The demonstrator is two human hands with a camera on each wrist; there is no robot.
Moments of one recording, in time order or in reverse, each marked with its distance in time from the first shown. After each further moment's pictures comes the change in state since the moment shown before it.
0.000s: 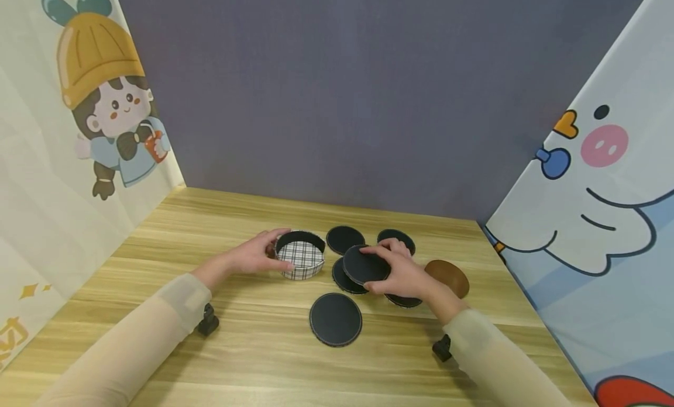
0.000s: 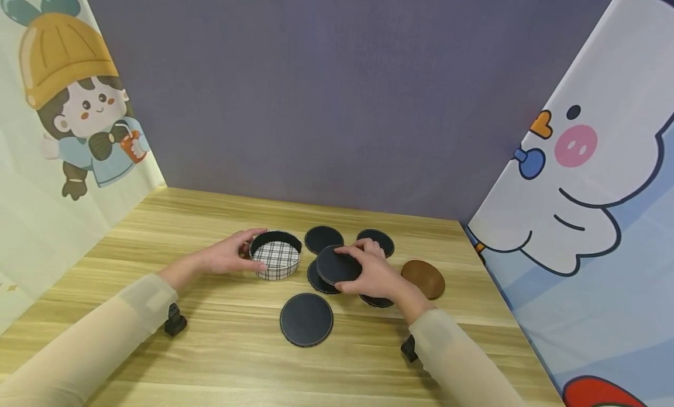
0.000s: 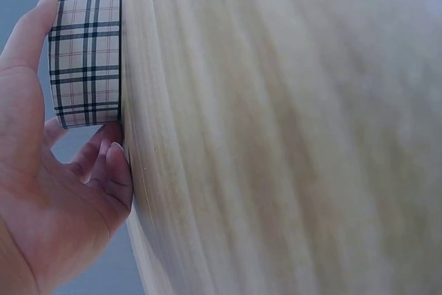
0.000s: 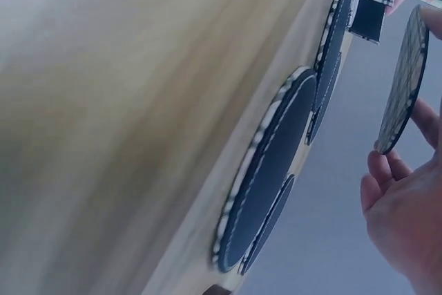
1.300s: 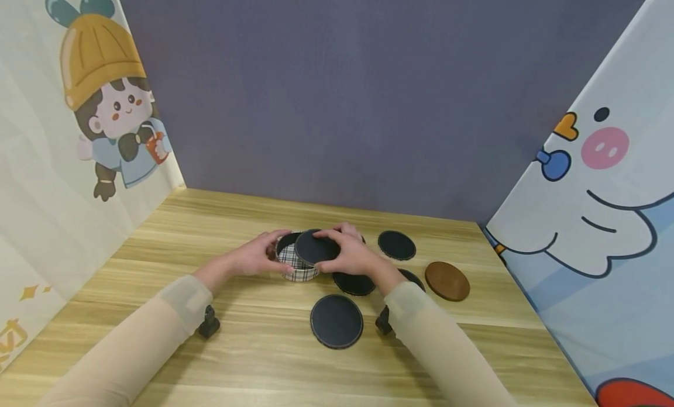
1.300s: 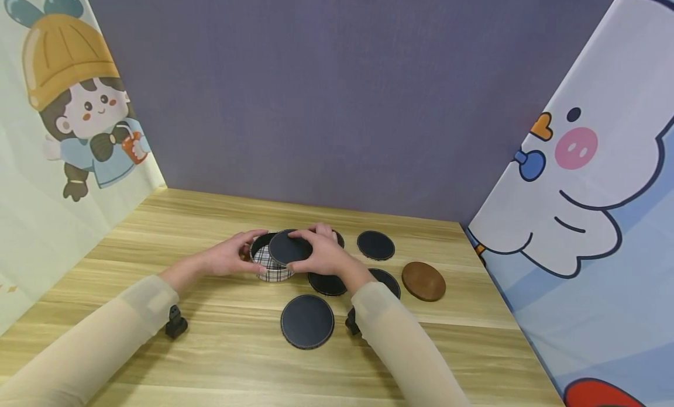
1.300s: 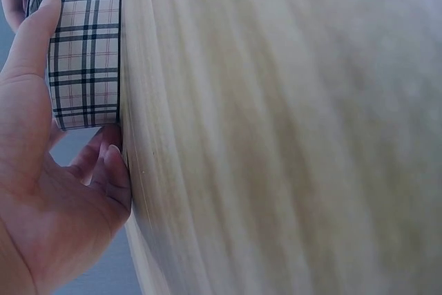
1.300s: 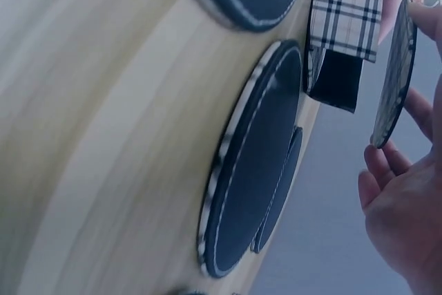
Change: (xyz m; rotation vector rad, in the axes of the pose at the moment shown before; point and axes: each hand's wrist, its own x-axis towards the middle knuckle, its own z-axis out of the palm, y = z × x) left_hand -0.002 0.004 -0.002 -0.015 -0.012 0.017; right_hand 0.095 -0.061 0.038 0.019 -0.069 0.011
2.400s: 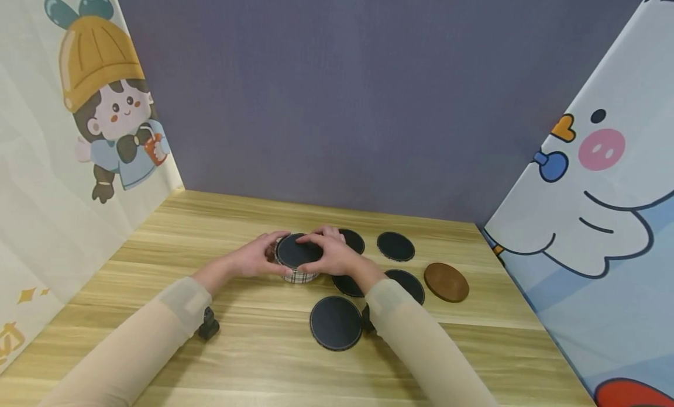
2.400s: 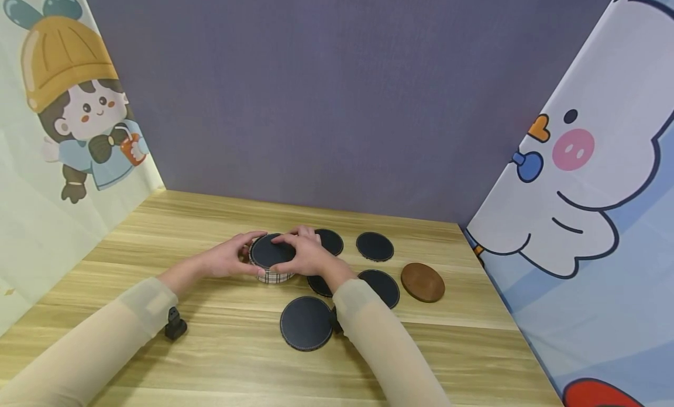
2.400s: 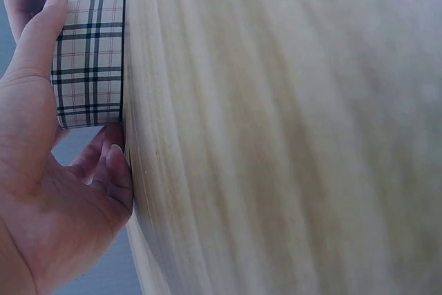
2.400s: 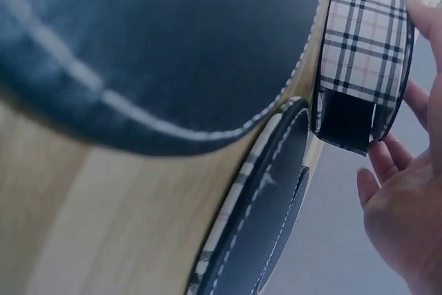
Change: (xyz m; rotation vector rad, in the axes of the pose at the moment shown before) left_hand 0.001 -0.003 0.000 -0.017 -0.035 -0.010; right_hand 0.025 -0.013 0.021 -0.024 -0.066 -0.086
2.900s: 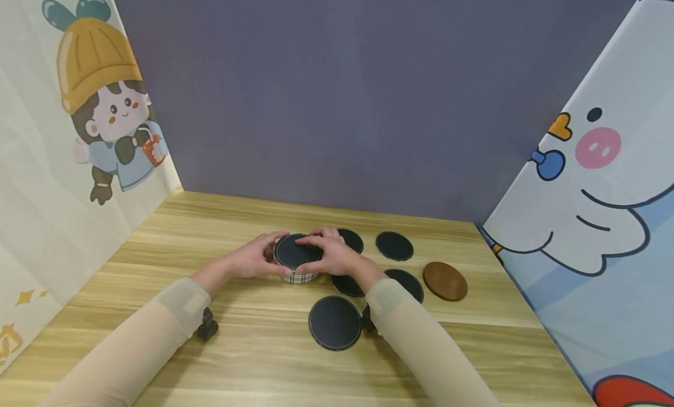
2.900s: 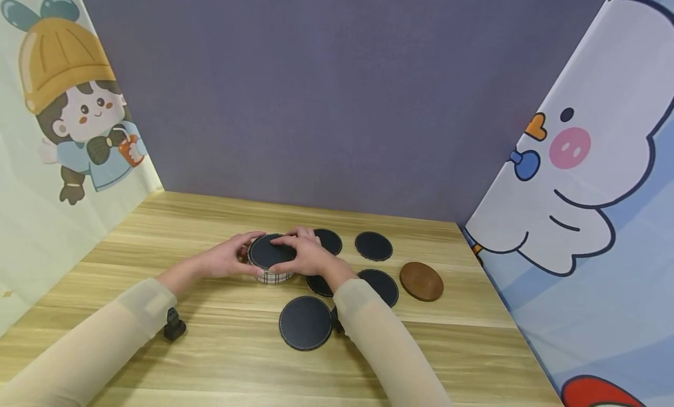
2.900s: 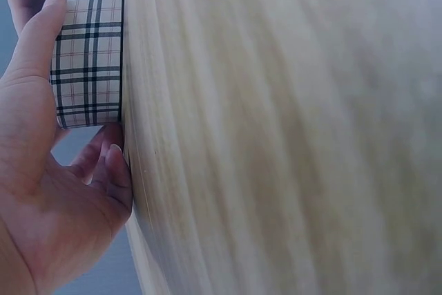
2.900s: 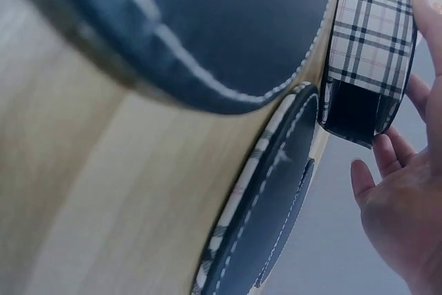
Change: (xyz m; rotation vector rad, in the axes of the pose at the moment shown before) left_hand -0.003 0.003 -0.001 -0.021 -0.010 -0.008; right_hand -0.002 0.003 0.000 -0.017 -0.026 0.003
